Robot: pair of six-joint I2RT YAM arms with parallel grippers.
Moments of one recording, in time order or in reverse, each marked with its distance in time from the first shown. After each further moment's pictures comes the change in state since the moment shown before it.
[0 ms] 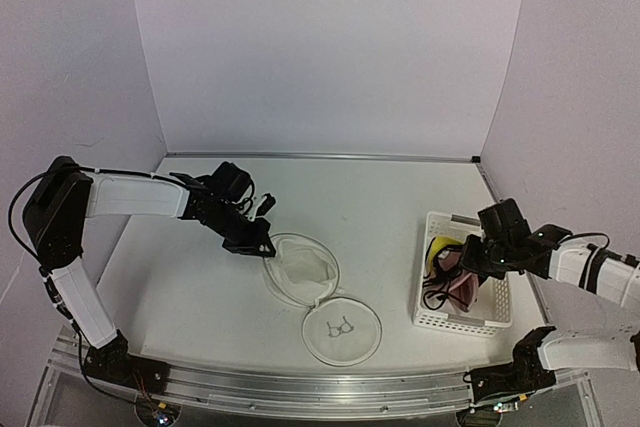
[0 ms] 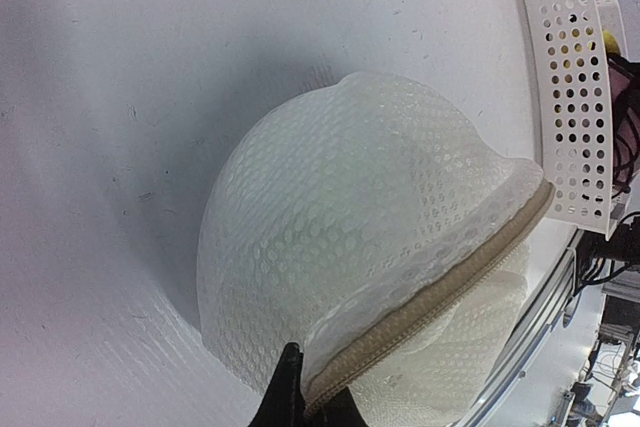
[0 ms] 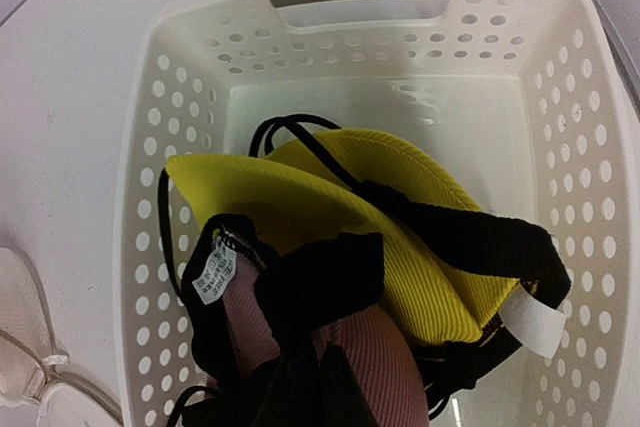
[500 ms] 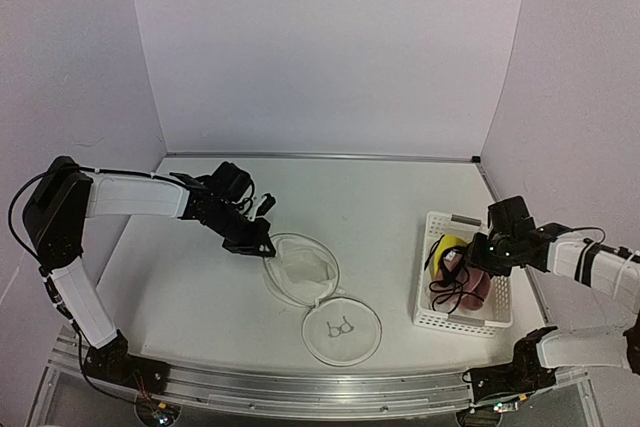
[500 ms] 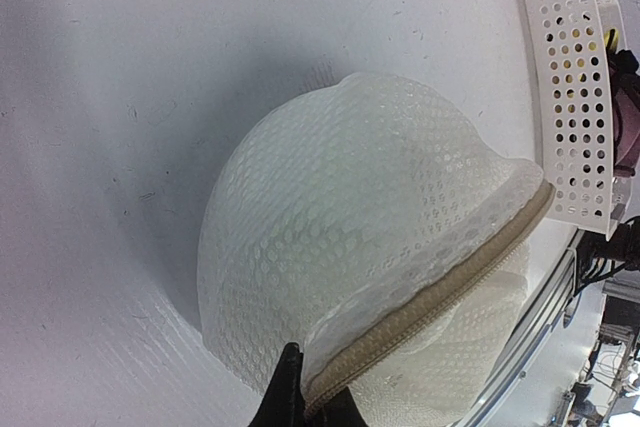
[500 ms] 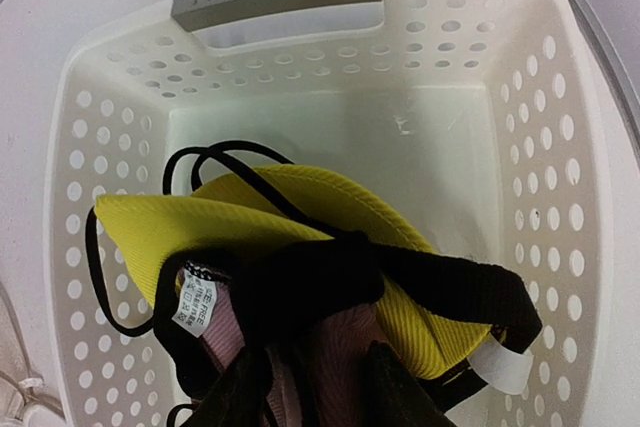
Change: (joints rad) left arm 0.000 0.000 0.000 0.000 -0.002 0.000; right arm -0.182 0.066 -0.024 0.072 -0.097 -0.119
